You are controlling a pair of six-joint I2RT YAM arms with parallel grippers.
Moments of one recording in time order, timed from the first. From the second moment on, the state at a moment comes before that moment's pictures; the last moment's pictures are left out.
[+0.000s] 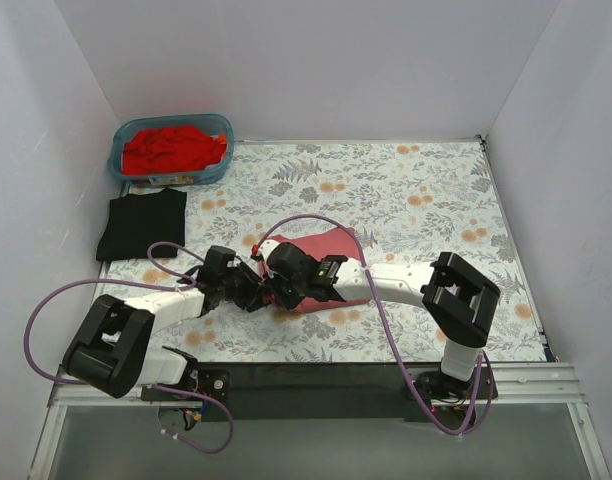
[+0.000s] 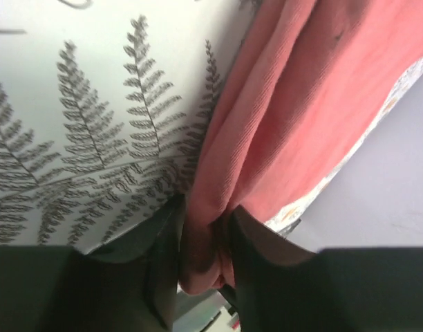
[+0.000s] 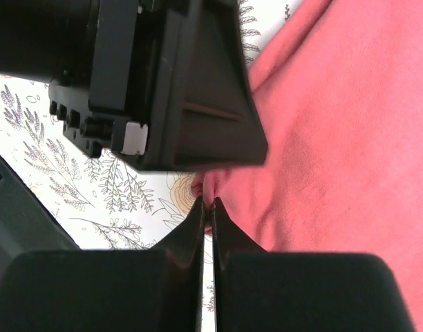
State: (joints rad) left arm -0.40 1.32 0.39 0.04 0.36 -1.26; right arm 1.15 1.78 1.18 -0.28 -0.02 0.29
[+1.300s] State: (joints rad) left arm -0.19 1.59 1.15 -0.52 -0.44 -0.51; right arm 0.83 1.01 0.81 -0.61 0.18 0.33
